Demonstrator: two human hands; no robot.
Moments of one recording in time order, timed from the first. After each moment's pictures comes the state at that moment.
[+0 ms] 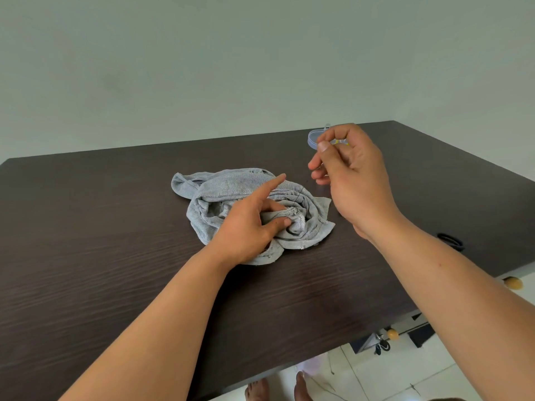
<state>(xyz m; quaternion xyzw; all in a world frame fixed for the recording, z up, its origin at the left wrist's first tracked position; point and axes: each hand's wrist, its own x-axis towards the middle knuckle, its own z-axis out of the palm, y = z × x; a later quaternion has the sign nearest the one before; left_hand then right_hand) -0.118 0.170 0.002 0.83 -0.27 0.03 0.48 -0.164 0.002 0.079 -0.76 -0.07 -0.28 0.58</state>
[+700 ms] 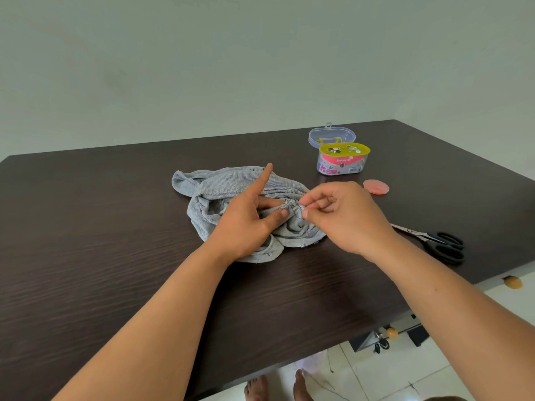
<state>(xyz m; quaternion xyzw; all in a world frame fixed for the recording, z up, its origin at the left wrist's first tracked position) -0.121 0.170 0.004 0.79 -0.23 -0.01 0.57 -0.172 -0.012 0.040 -0.91 0.01 -0.12 0.40</state>
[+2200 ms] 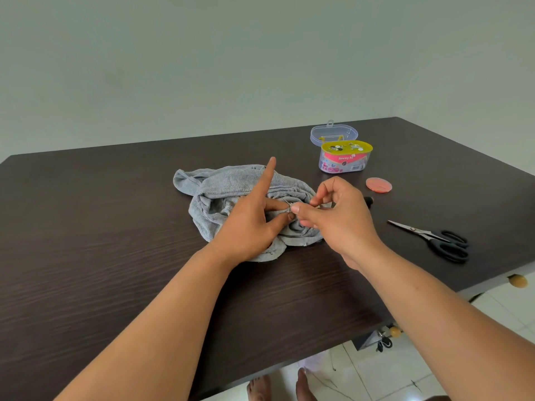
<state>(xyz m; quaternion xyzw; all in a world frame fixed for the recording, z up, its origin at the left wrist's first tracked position) -0.123 0.166 0.002 0.82 -0.28 0.04 0.49 -0.171 0.006 0.025 -0.79 0.06 -0.17 0.59</state>
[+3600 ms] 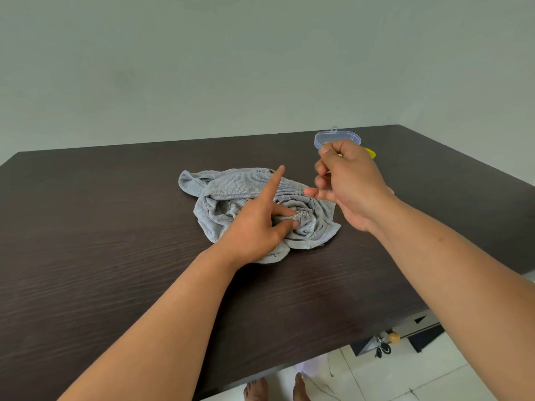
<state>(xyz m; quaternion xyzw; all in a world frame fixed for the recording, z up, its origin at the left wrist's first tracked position) -0.123 0.168 0.004 0.84 -0.29 0.03 0.47 -0.146 0.010 0.083 -0.73 0.05 -0.12 0.67</state>
